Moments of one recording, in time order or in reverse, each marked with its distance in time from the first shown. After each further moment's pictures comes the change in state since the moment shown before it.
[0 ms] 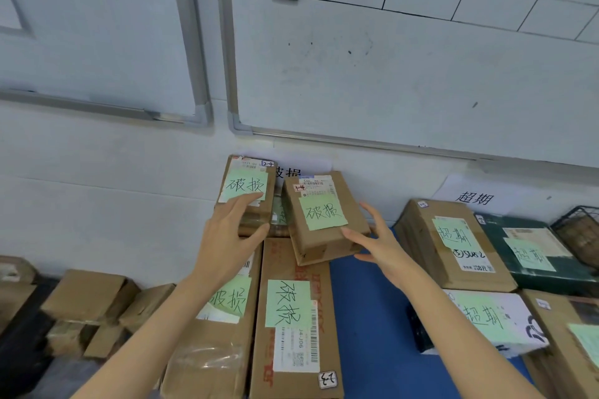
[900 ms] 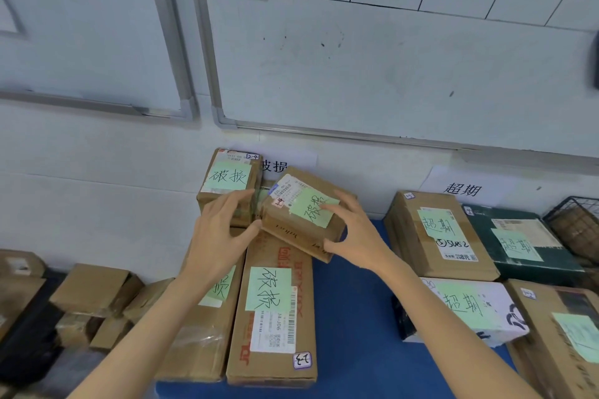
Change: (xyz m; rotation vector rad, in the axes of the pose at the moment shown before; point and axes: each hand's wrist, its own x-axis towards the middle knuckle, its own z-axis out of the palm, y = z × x) left_hand -0.021 0.024 0.013 0.045 0.032 -0.013; right_hand -0.015 -0.009 -0.004 -0.764 -0.040 -0.437
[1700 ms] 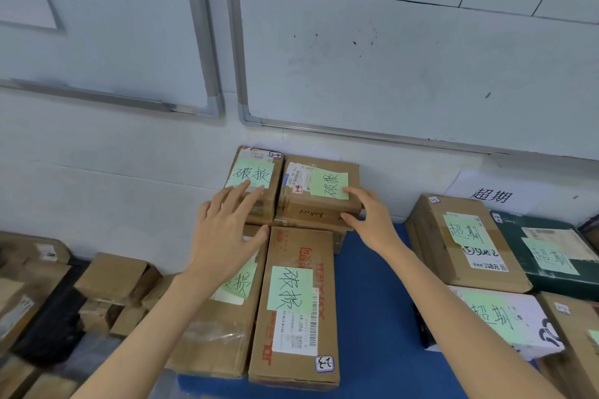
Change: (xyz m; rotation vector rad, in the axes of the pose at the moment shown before) left_hand 0.000 -0.016 -0.021 0.557 0.002 0.110; right_hand 0.041 0.007 0.016 0.129 0.120 0.065
